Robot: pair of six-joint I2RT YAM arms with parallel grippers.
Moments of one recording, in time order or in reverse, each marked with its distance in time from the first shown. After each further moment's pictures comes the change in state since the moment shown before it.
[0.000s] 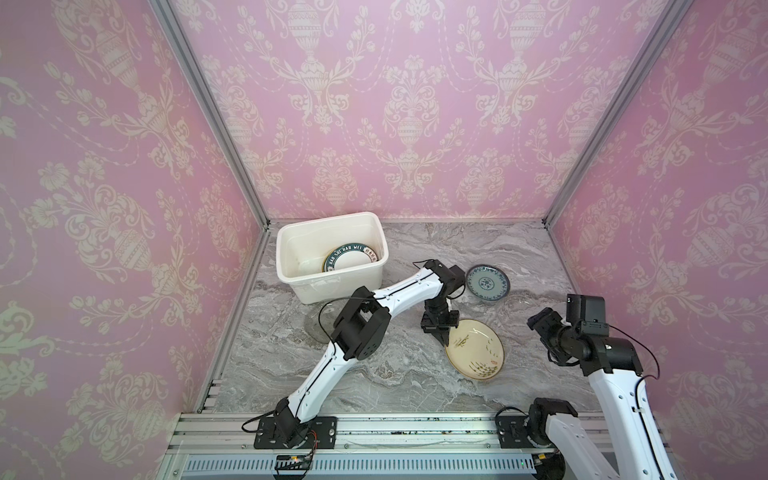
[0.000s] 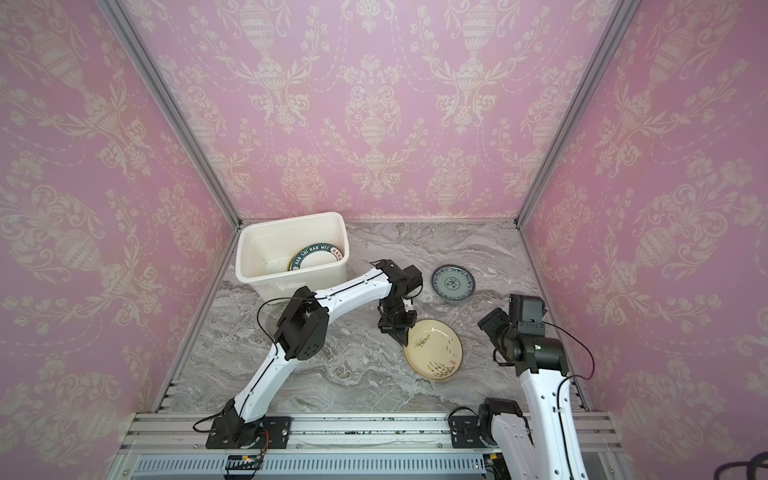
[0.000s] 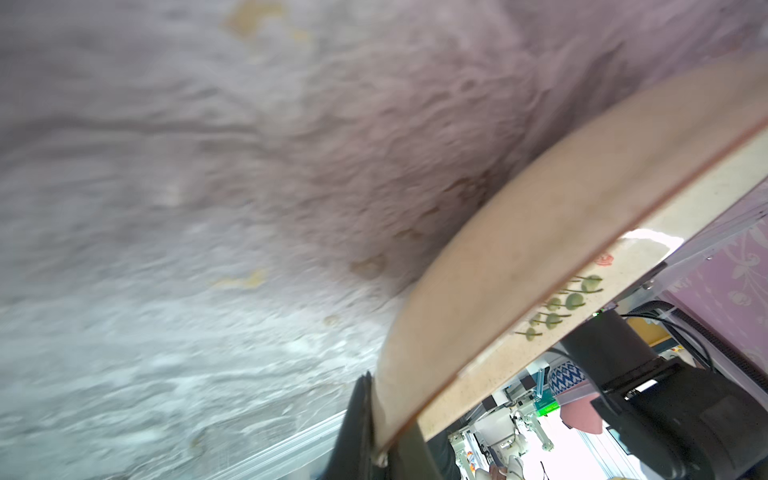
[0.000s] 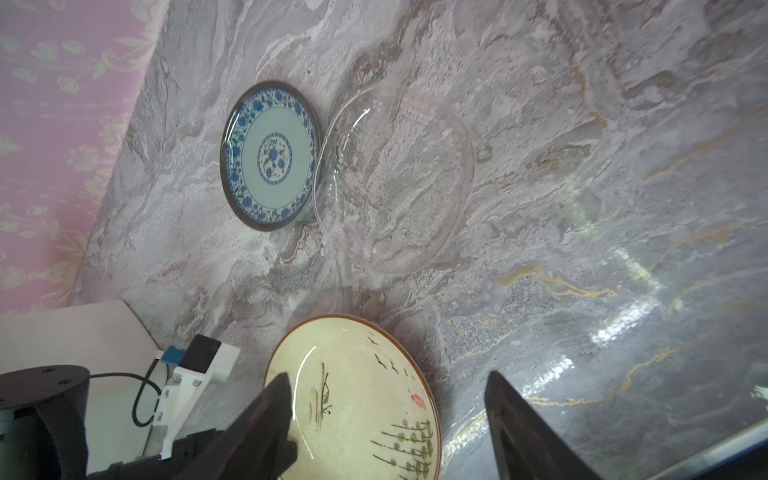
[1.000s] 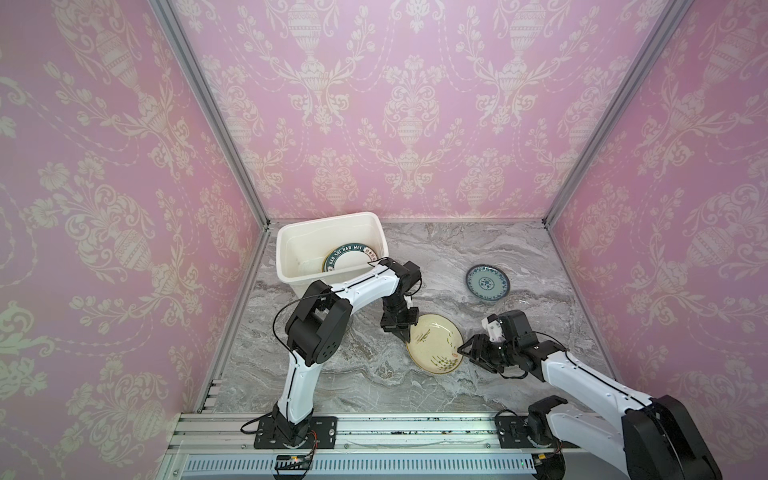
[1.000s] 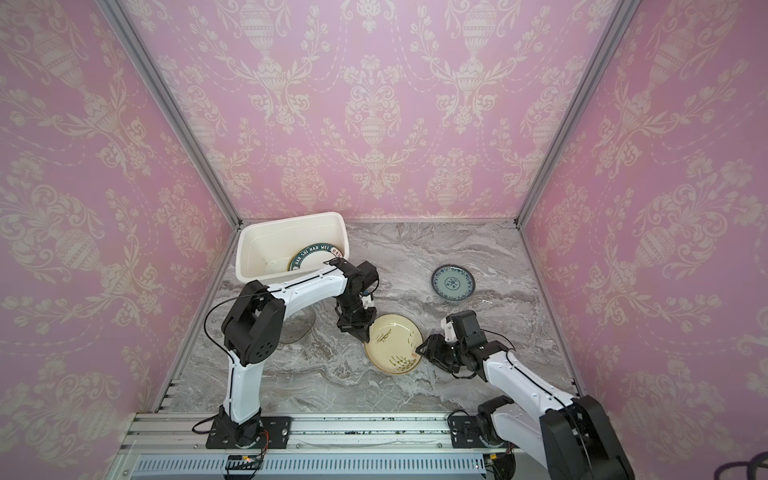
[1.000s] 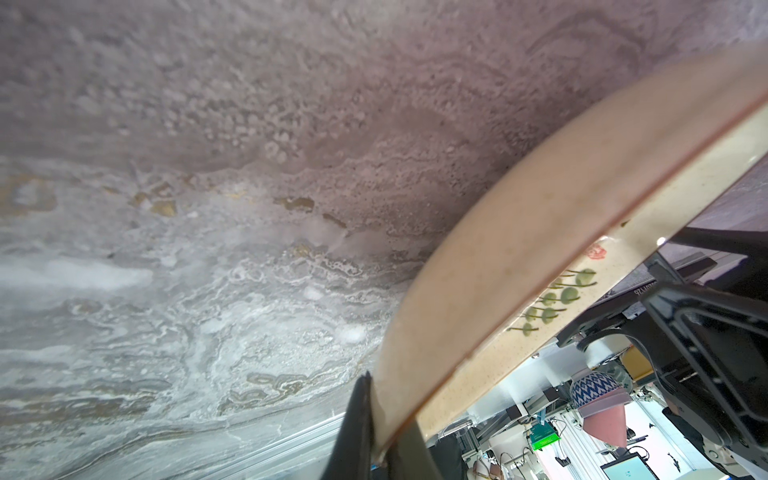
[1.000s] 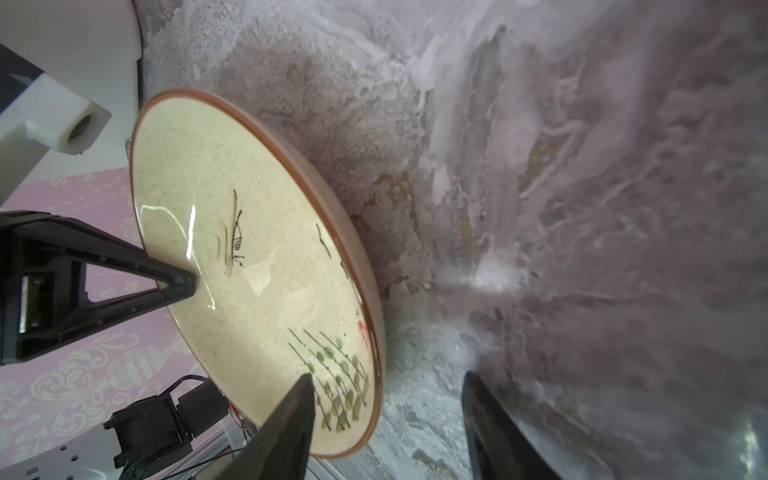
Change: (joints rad) left arm 0.155 -0.312 -0.474 0.156 -0.052 0.092; right arm 0.454 0.357 -0.429 0.744 -0.437 0.033
